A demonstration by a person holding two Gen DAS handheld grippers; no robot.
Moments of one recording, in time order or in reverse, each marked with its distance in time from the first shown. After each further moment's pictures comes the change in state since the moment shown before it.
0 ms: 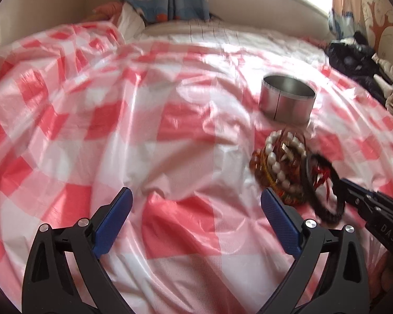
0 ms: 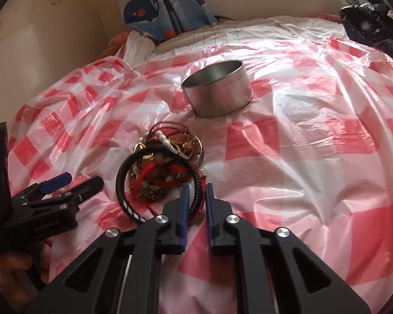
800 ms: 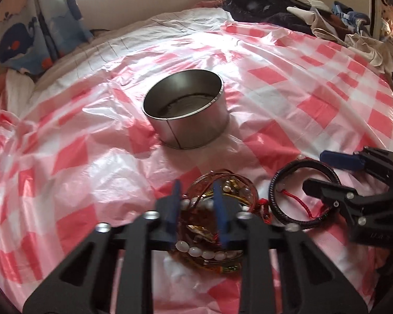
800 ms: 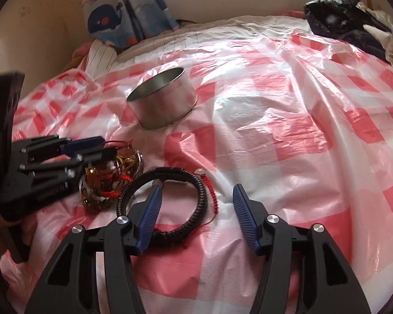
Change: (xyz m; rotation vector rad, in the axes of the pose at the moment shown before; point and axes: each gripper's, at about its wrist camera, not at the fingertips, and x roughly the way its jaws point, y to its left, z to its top) left arm 0.047 -0.096 0.049 0.529 0.070 -0.301; right arm 0.001 -0.034 0.008 0.067 0.002 -0.165
